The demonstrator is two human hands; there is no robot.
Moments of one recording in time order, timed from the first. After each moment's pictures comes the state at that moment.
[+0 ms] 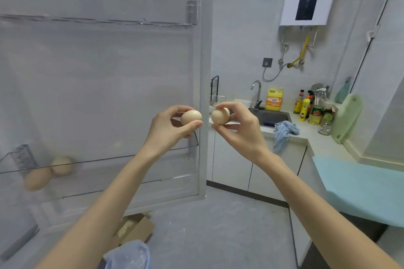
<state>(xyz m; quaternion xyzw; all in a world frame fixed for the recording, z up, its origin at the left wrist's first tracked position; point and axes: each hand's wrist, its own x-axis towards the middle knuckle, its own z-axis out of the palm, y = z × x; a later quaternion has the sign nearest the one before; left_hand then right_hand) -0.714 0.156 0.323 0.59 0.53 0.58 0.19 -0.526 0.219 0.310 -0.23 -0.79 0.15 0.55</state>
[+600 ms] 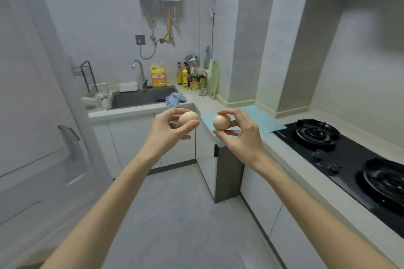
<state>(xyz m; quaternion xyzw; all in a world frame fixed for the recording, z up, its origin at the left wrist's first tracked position) -0.531 0.144 0.292 0.72 0.35 0.44 0.42 -0.344 0.080 0.257 -0.53 -0.63 0.03 0.56</state>
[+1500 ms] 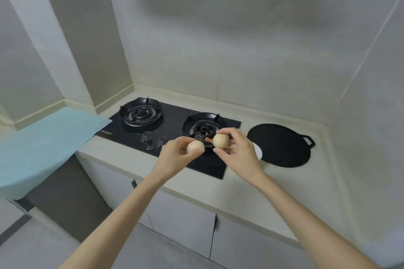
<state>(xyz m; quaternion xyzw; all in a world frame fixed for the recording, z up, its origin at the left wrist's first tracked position) -0.037 -0.036 0.161 0.86 0.06 0.10 0.49 0.024 -0.226 0.152 -0.78 -0.28 -0.08 0.55</state>
